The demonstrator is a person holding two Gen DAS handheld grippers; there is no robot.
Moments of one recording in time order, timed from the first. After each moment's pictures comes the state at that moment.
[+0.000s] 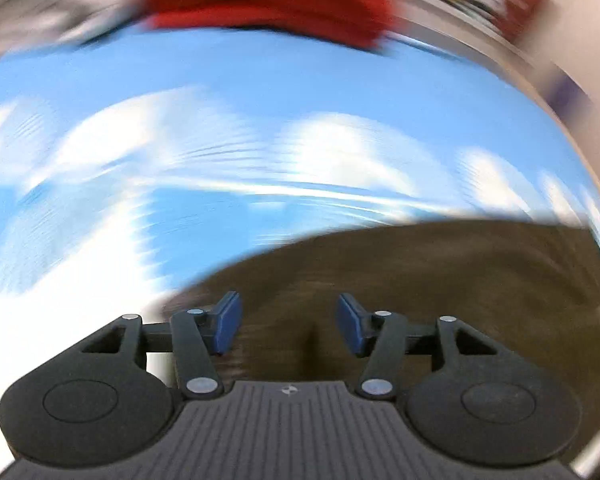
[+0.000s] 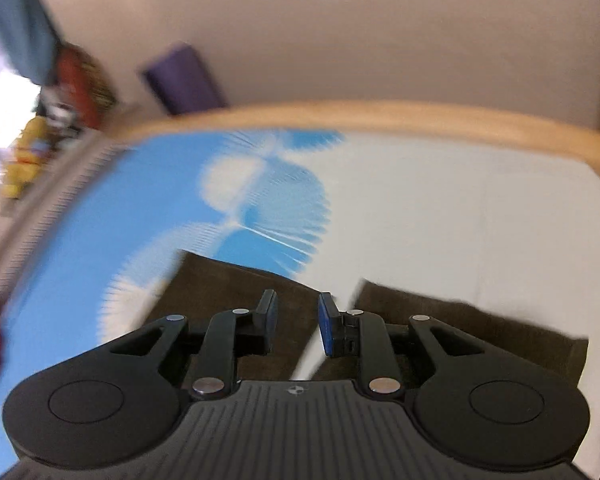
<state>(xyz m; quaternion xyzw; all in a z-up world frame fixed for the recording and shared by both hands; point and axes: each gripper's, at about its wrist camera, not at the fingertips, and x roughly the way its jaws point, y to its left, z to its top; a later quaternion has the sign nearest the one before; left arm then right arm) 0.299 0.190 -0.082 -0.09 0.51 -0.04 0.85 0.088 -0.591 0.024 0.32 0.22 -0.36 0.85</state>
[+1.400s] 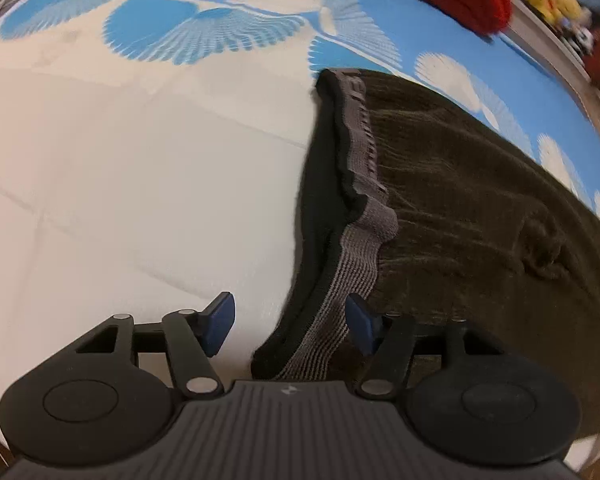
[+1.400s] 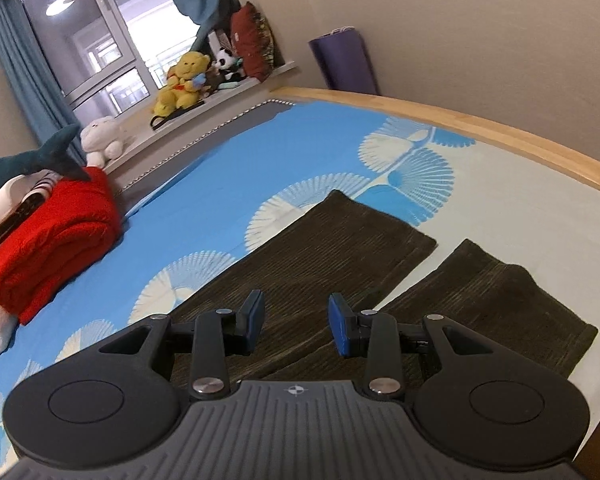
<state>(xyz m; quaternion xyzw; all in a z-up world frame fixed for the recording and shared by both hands) 0.120 0.231 -0.107 -0.16 0.56 0.05 0.81 0.033 -0.474 0.069 0.25 0.27 -0.20 0.91</state>
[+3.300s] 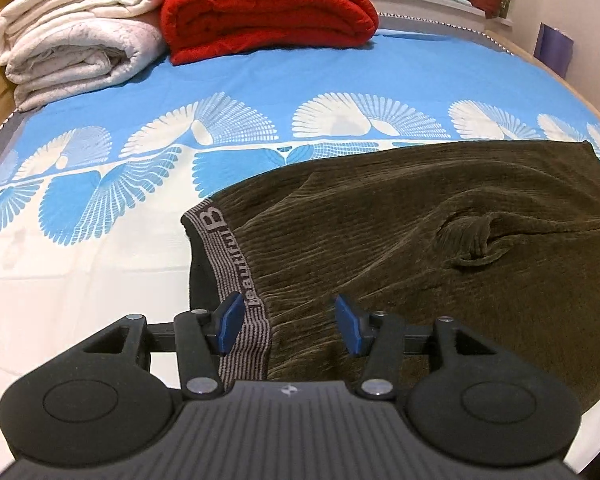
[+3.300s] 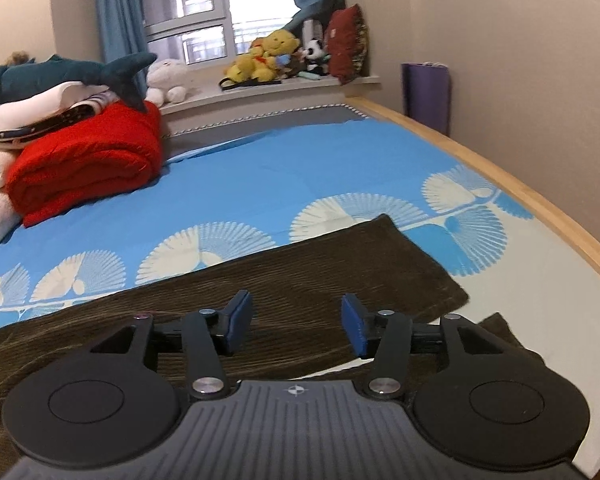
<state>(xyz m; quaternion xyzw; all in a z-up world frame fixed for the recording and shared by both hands) 0.122 0.131 -0.043 0.04 0.47 -0.04 0.88 0.071 -0.406 0.071 0.08 0.29 -0.13 0.94</state>
